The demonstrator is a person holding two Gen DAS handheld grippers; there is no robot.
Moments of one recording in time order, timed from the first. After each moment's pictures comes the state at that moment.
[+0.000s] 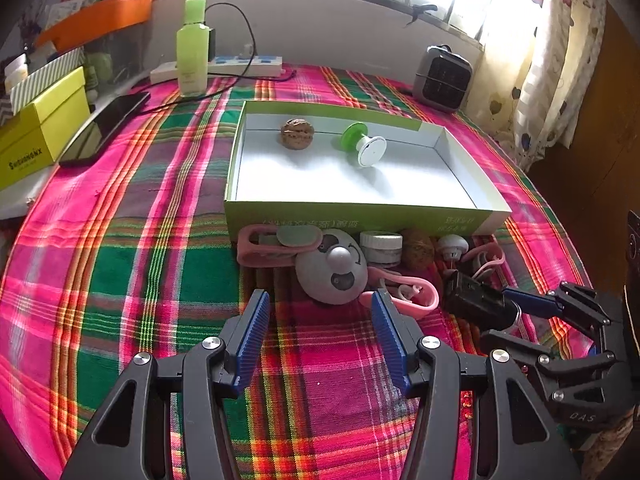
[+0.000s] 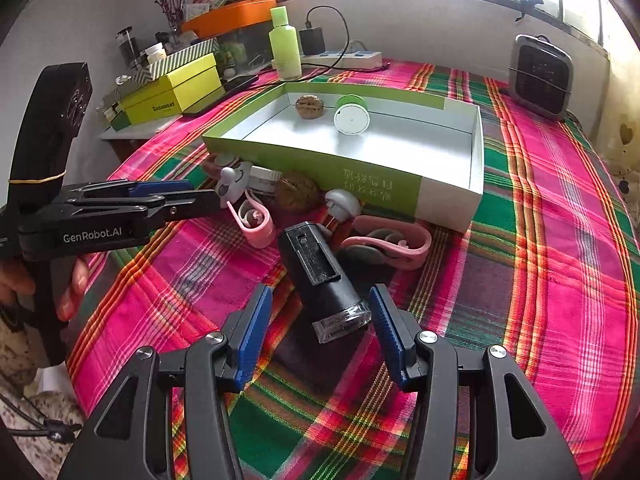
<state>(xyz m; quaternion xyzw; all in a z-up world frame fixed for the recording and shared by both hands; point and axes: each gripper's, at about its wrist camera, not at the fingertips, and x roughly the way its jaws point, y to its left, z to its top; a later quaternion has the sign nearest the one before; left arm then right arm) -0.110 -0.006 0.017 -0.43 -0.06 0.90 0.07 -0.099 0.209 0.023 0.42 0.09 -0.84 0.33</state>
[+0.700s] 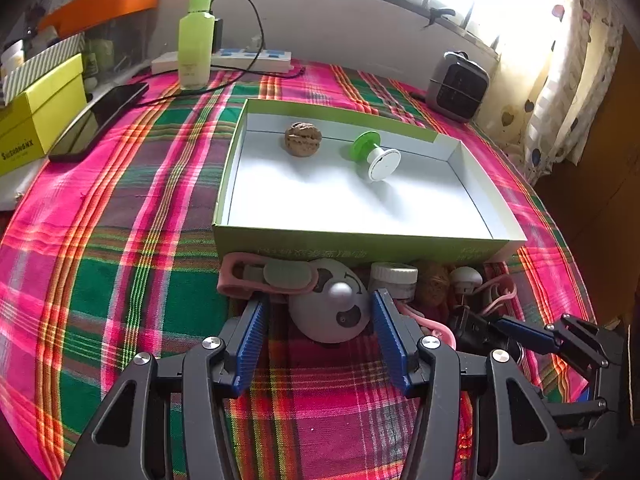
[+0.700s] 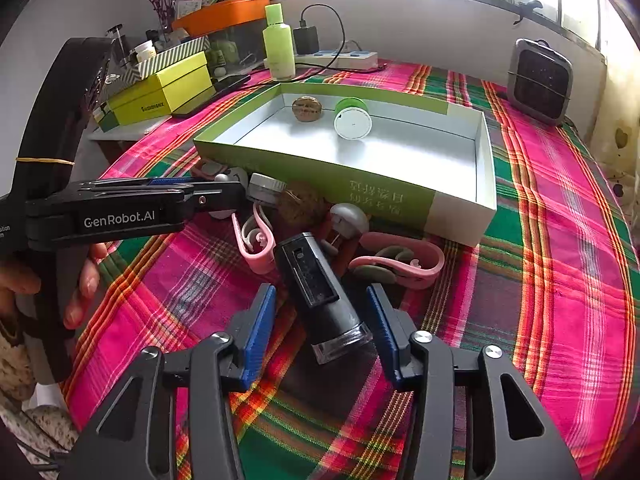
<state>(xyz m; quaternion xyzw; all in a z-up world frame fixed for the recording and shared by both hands) -0.135 -0.007 0.012 -0.44 -0.09 0.89 0.06 -0.105 0.196 0.022 0.42 0.09 -0.85 0.31</state>
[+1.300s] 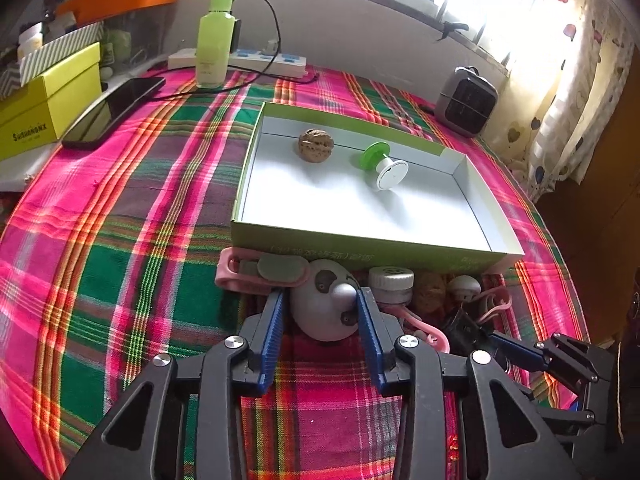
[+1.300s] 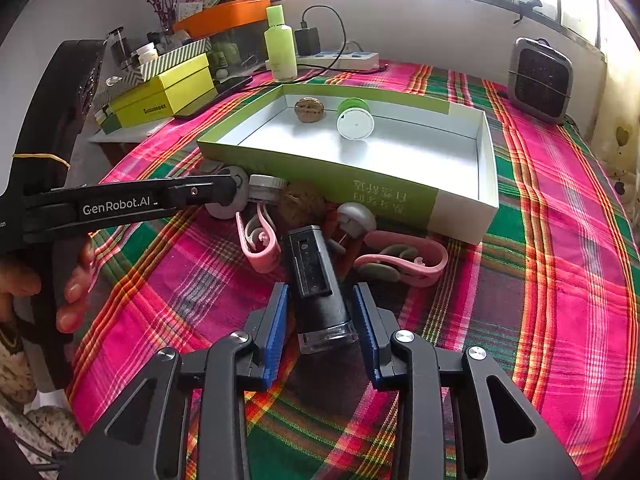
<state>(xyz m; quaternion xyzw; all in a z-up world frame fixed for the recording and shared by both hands) -0.128 -0.014 0.016 -0.44 -0.12 0.89 0.04 -0.103 0.195 0.023 0.42 0.09 -0.85 0.31</state>
